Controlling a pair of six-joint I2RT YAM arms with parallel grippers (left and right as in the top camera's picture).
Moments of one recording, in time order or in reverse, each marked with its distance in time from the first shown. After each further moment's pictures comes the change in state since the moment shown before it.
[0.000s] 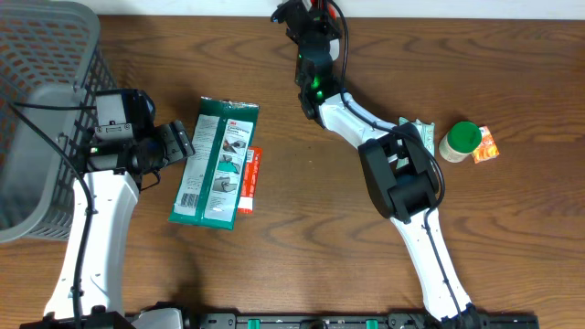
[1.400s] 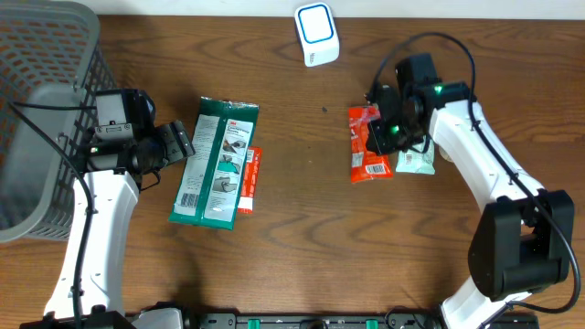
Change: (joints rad) left arm 0.000 0.001 0.000 -0.001 0.000 0.000; right arm -0.298 -0.751 -0.582 -1.666 -0.900 0.570
